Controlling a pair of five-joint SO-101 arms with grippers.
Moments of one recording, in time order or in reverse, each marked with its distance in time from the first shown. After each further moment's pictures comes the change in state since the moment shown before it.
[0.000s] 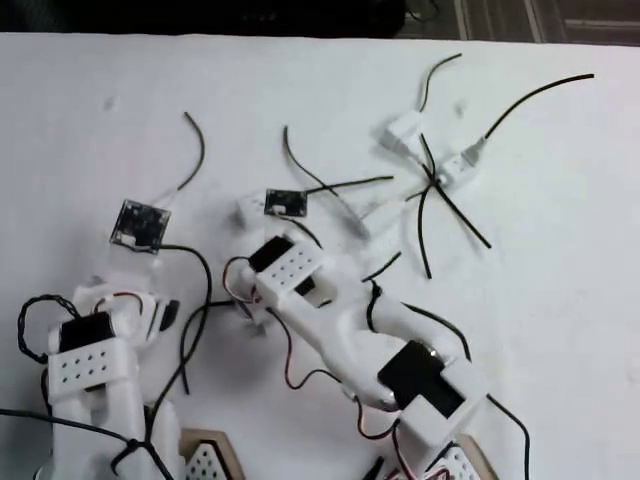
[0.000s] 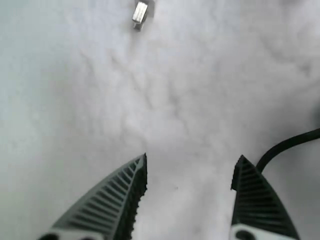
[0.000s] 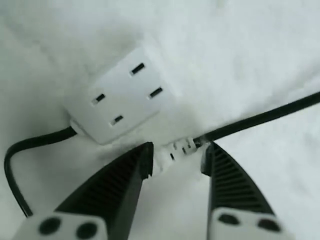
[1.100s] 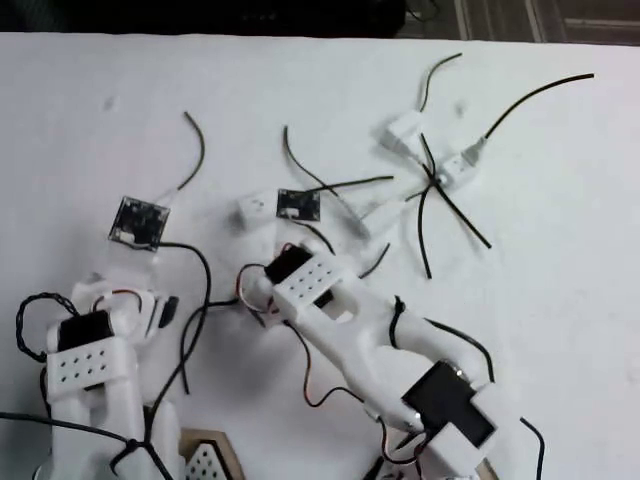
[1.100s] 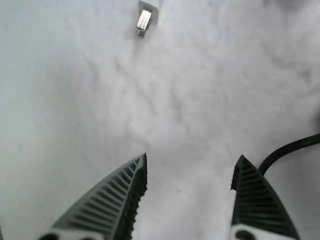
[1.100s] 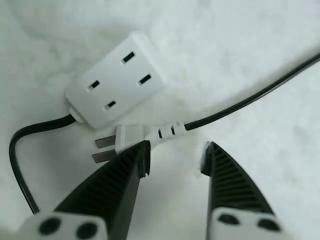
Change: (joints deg) left arm 0.1 0.2 -1.1 0.0 0.0; right arm -0.1 -11.3 9.3 -2.5 0.1
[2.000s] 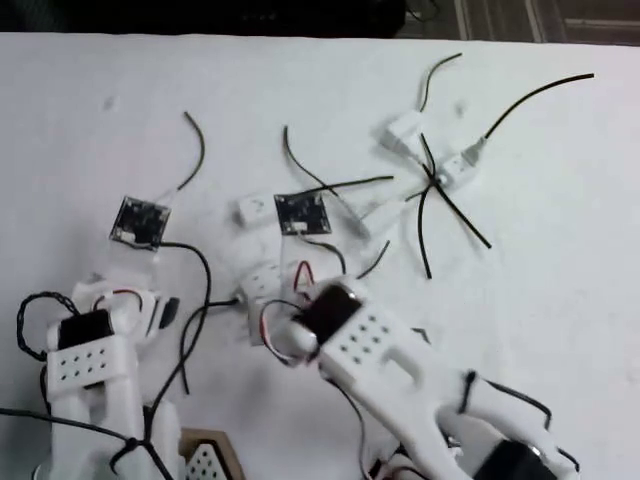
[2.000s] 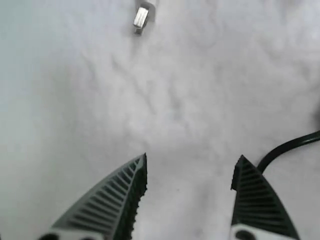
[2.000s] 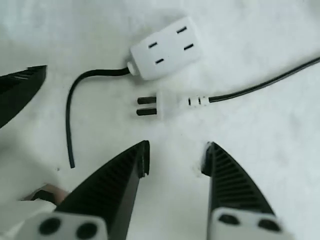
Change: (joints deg) left arm 0.2 0.6 -0.1 0.2 0.0; right arm -4.5 -26.4 10.7 4.4 5.9
